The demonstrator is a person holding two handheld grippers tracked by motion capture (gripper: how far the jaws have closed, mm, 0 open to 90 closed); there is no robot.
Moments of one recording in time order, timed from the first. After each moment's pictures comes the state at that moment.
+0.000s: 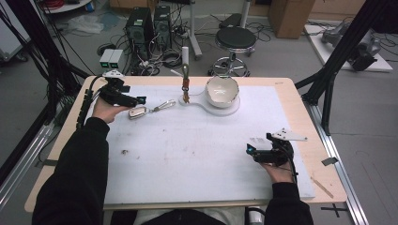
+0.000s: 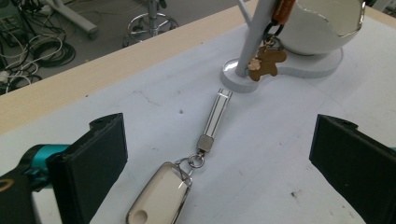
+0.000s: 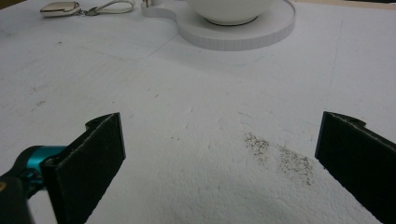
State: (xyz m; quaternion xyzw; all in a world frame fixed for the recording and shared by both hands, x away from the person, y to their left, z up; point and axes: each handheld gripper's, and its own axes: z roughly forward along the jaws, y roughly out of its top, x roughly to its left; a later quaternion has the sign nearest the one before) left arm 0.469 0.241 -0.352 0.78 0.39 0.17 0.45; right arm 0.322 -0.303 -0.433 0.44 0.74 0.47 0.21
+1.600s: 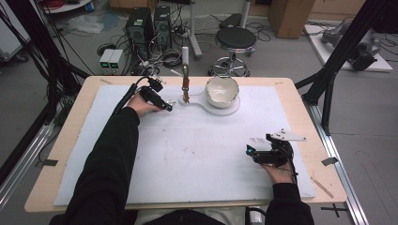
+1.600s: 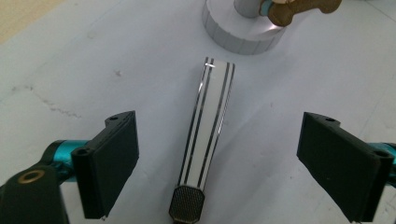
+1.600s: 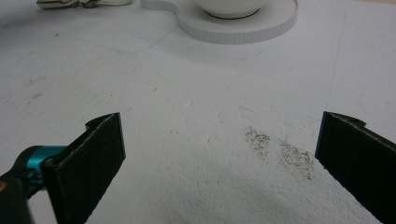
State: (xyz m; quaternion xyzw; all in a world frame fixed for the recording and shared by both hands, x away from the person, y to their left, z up) left arm 0.555 0.150 -0.417 0.88 0.36 0.07 0.30; right arm 0.322 -0.302 -0.435 0.44 0.74 0.46 0.21
